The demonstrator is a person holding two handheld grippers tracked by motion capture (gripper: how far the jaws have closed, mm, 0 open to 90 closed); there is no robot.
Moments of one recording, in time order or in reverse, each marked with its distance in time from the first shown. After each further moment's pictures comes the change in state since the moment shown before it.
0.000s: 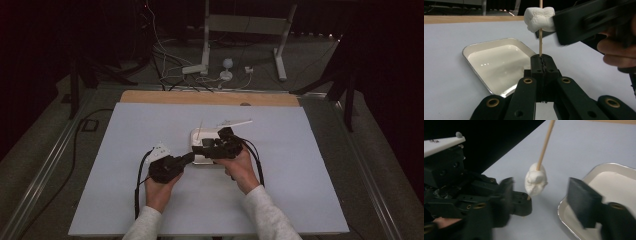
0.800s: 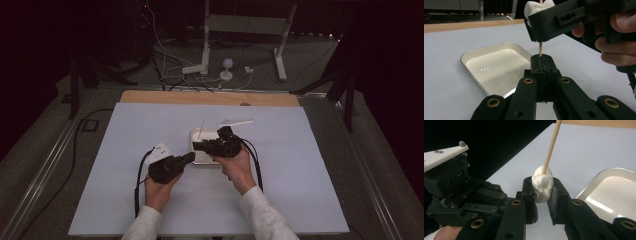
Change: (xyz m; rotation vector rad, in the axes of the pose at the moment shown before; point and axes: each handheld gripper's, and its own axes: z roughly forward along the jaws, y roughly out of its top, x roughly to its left) left arm -0.002 0.002 -0.002 -0.013 -0.015 0.049; right arm 0.006 0.004 -0.002 -0.045 0.017 0.031
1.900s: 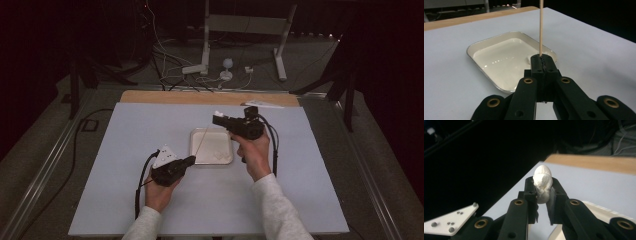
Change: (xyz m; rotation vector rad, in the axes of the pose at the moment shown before) left arm -0.005 -0.004 0.006 0.073 0.053 0.071; right arm -0.020 0.040 -0.063 -0.234 -0.054 0.055
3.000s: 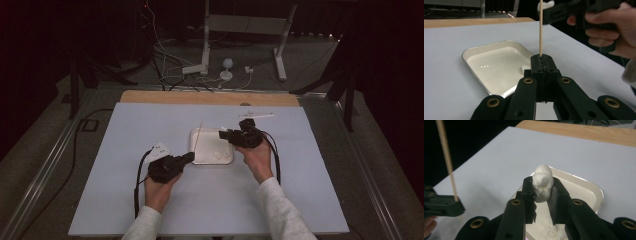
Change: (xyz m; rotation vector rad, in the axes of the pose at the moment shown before) left arm 0.006 0.005 -0.007 -0.065 -0.054 -0.116; right arm -0.037 -0.041 0.021 0.225 -0.191 -0.104
